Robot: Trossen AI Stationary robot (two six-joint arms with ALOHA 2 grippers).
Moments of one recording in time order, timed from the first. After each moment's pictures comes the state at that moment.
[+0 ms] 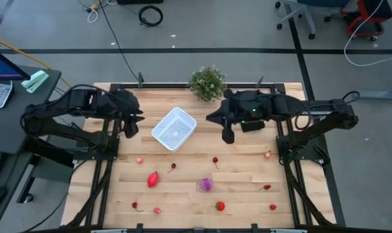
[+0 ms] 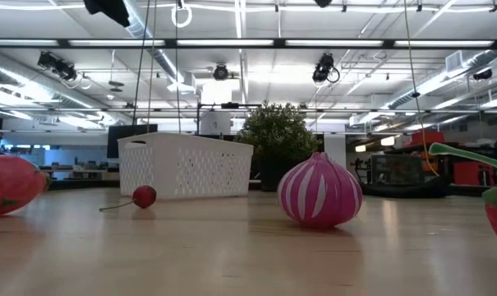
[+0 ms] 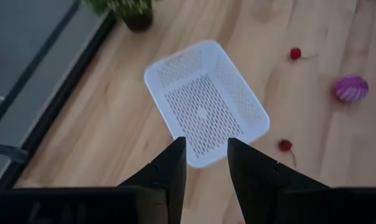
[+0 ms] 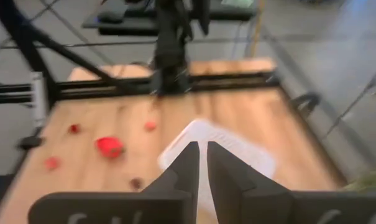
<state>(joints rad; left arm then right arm) 0.04 1.01 1.33 -1.21 -0.25 -0.27 0.01 1.34 1.37 -0.45 0.05 0.10</state>
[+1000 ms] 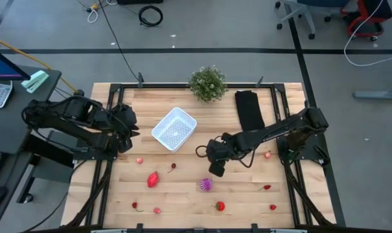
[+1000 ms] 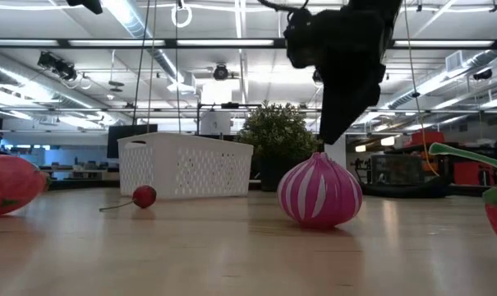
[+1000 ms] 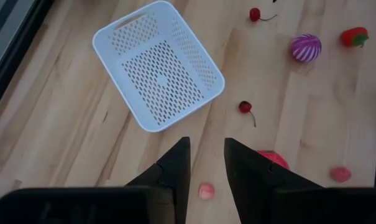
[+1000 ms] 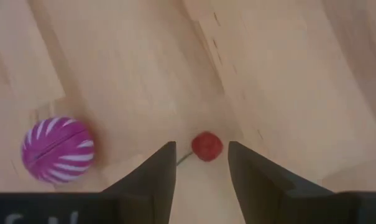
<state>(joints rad) -0.20 1.01 1.33 -1.31 -0.25 -0.46 0.23 1.76 1.23 -0.70 0.15 0.67</state>
